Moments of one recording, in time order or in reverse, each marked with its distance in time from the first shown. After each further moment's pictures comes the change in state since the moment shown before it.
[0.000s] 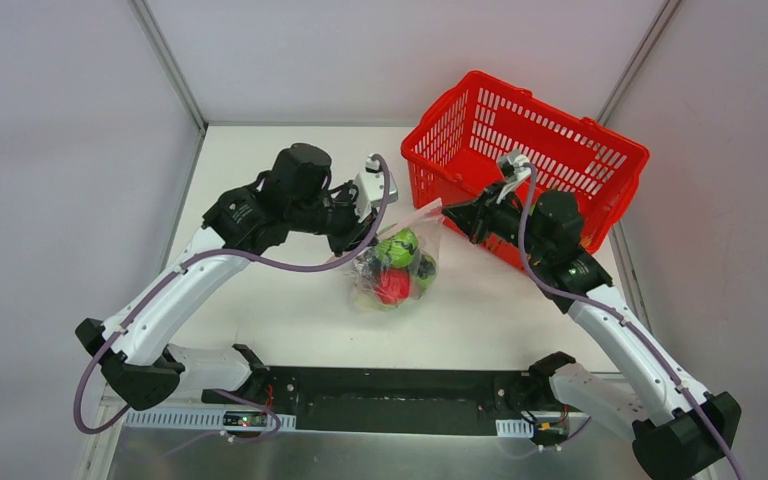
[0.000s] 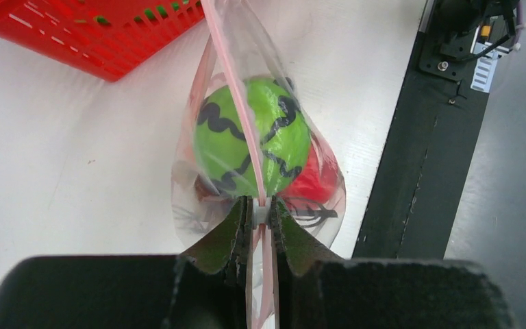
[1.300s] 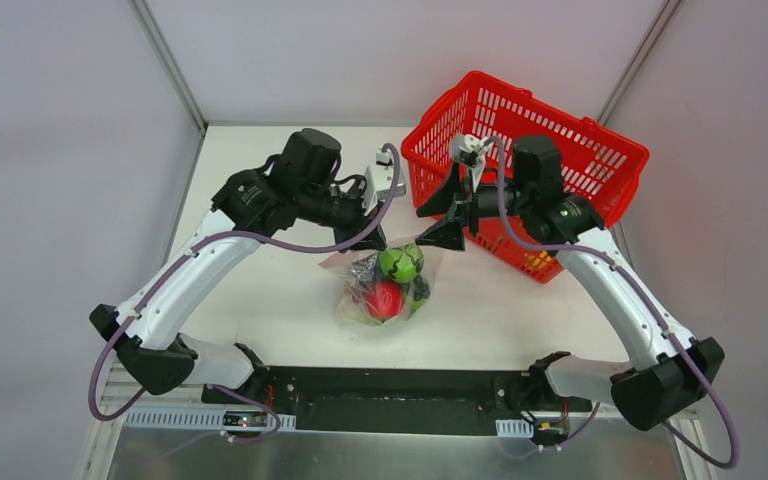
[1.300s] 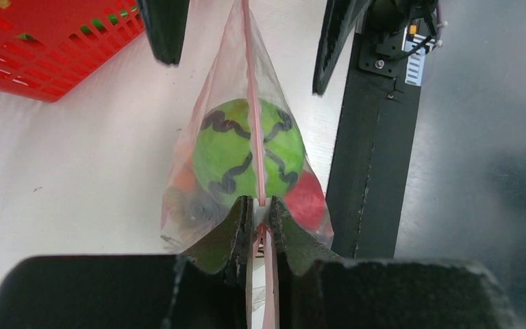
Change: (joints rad) left arm 0.016 0.089 0.126 -0.113 0.164 -0.007; right arm -0.010 0.271 0.405 -0.396 -0.644 -0.388
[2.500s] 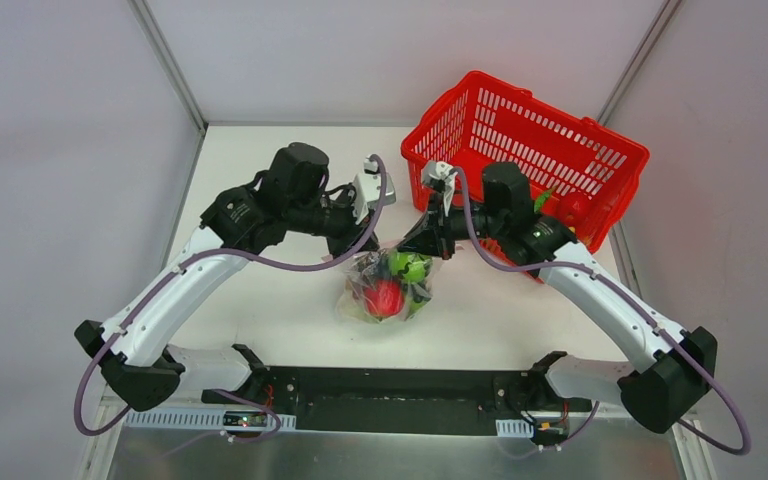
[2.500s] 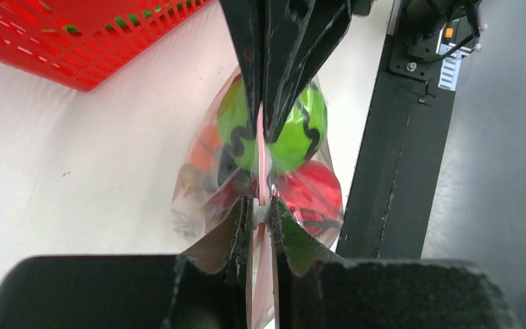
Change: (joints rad) left arm 0.001 -0.084 -0.116 0.083 -0.080 -0.001; right arm 0.165 0.020 -0.136 0.133 0.175 0.041
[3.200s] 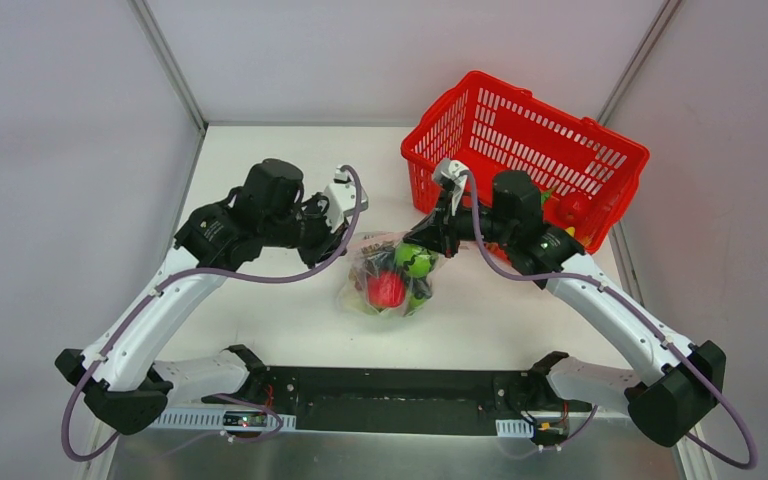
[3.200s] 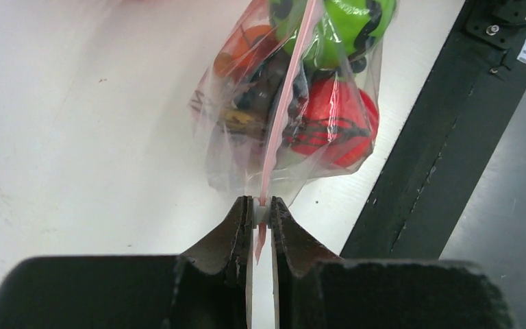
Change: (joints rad) left arm 0.062 -0.139 -0.108 -0.082 -0.163 0.003; right arm -0.006 -0.085 -0.084 0.089 0.168 0.059
